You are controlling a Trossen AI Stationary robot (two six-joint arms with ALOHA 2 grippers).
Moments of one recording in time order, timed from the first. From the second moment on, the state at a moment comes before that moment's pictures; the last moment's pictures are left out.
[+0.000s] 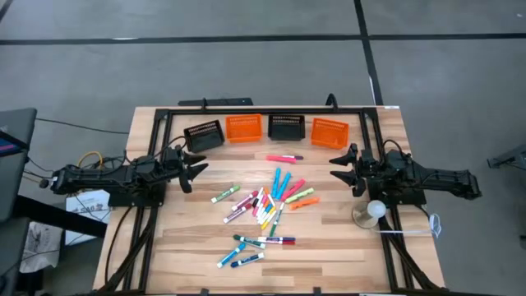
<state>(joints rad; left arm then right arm) 0.00 0.15 0.01 0.10 -0.31 -0.27 -0.11 0.03 0.05 0.01 -0.06 0.21</state>
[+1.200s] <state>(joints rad) 0.00 0.15 0.01 0.10 -0.31 -0.27 -0.11 0.03 0.05 0.01 -0.06 0.21</state>
